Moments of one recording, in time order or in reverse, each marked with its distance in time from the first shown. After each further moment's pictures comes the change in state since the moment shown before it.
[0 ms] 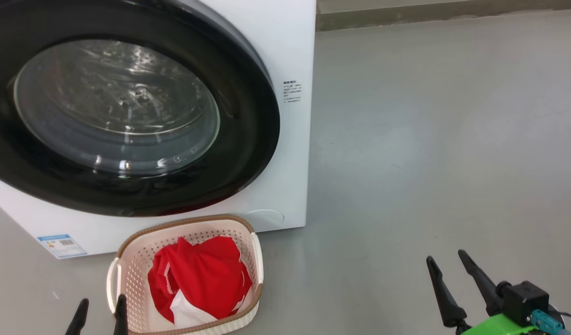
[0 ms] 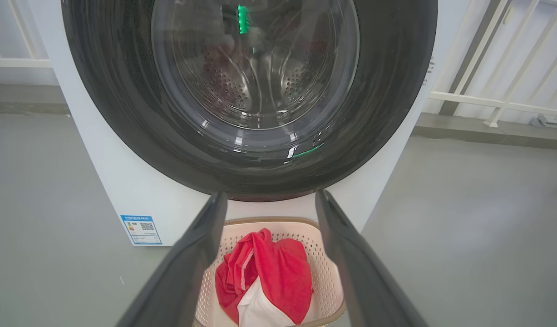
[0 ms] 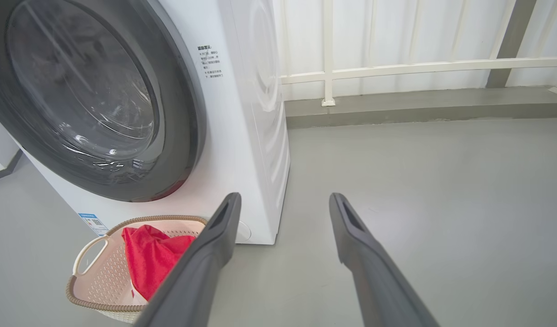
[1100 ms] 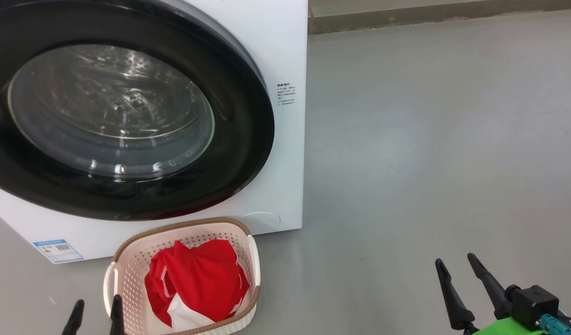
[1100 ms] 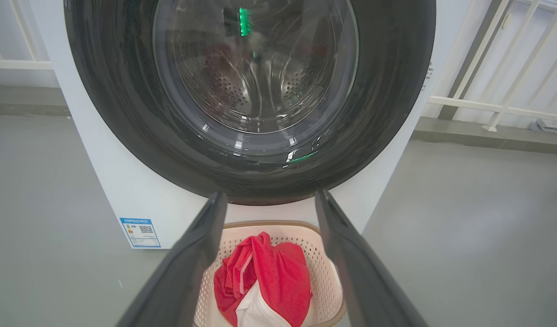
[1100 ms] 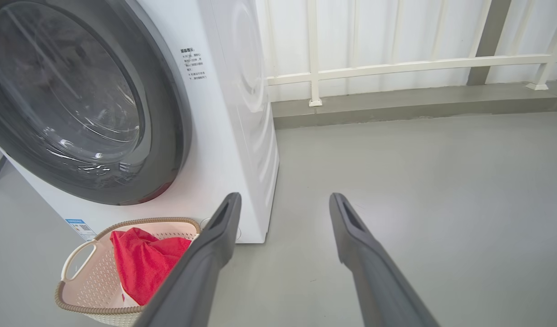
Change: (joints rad) left arm 0.012 -0.007 0.020 -0.010 -0.003 0.000 0.000; right arm 0.030 0.002 -0.033 -0.012 0.000 0.000 0.000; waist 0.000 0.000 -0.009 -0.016
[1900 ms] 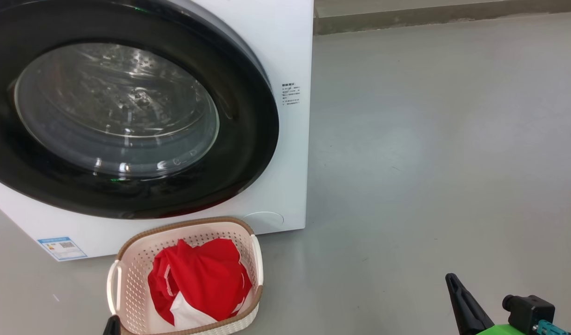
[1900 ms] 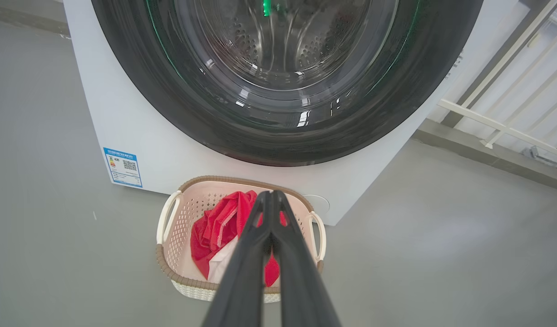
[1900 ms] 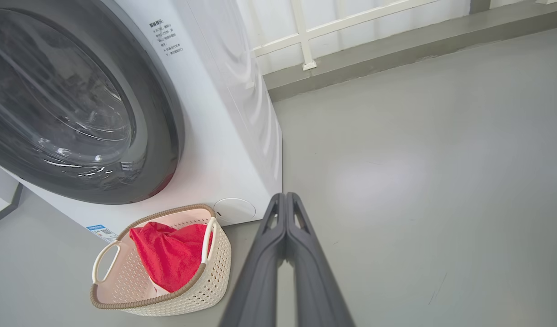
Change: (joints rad) left arm -0.002 -0.042 -0.017 0.096 -0.149 0.001 0.046; right arm 0.000 0.040 0.000 0.092 0.140 0.000 0.040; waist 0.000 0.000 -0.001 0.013
